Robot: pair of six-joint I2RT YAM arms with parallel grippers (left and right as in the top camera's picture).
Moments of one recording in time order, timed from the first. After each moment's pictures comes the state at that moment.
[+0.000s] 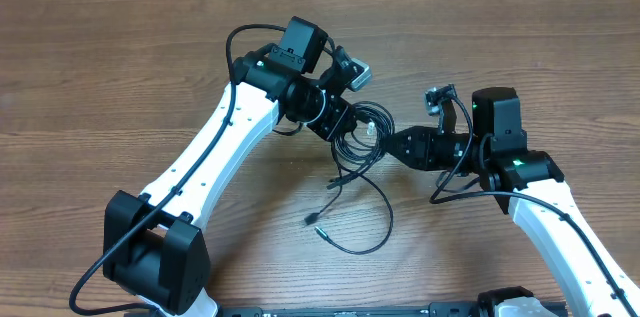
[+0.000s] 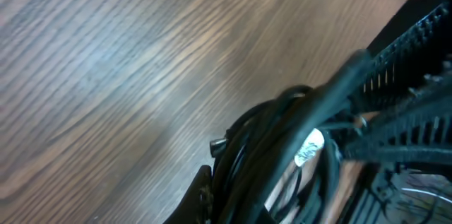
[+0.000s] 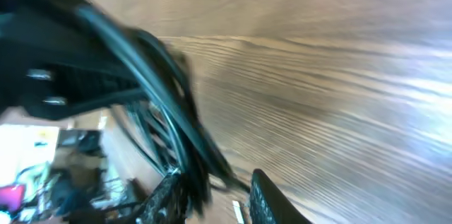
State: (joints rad) left arm -0.47 1.79 1.54 -0.95 0.53 0.16; right arm 0.16 1.27 0.79 -0.41 -0.78 0.36
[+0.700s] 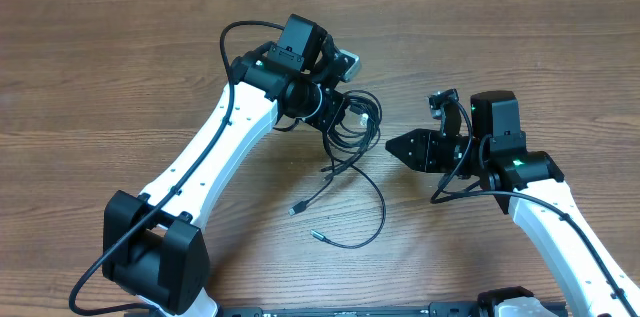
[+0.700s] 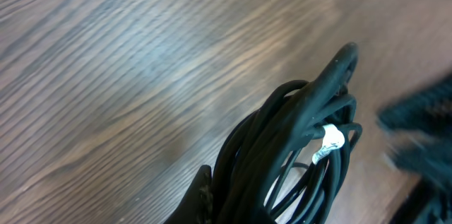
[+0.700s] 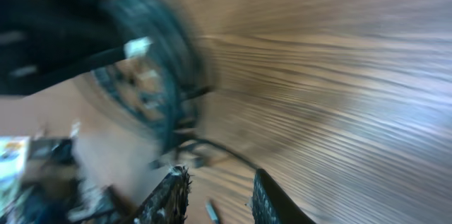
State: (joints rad) left arm -0.46 1.79 1.54 -0.91 0.36 0.03; right arm 0.16 1.27 0.79 -0.42 -0.75 0.33
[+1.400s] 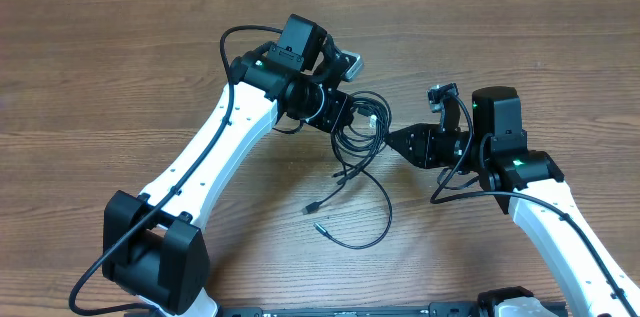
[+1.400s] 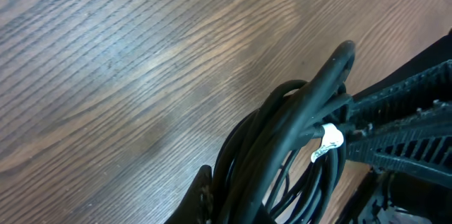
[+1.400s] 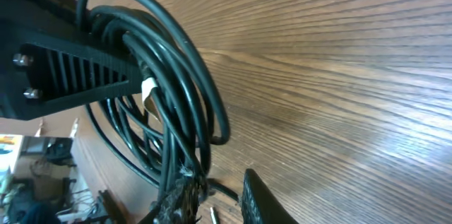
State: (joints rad) left arm -0.46 1.79 1.54 -0.92 0.50 -0.02; right arm 0.16 1.27 0.79 -0.37 -0.73 0.31
